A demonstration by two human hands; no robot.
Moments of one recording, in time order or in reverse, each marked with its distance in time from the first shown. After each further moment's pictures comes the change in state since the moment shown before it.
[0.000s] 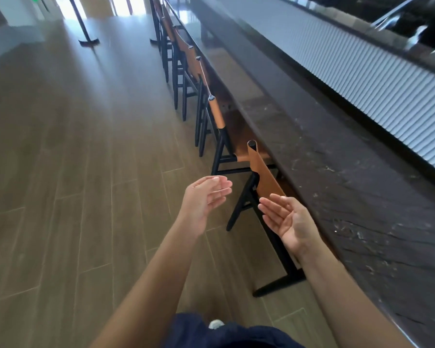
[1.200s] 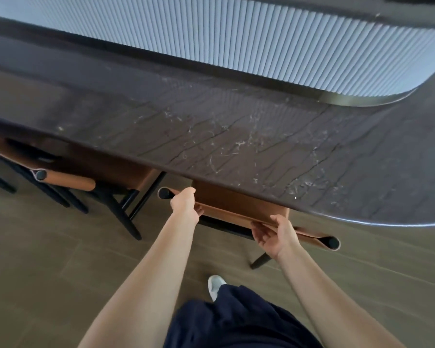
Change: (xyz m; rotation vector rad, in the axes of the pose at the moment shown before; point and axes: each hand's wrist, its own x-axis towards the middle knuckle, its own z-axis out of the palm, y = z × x) left_hand 0.280 -0.039 0.141 0.464 -0.174 -0.693; right_hand 0.128 0.021 -0.019 0.914 0.871 0.031
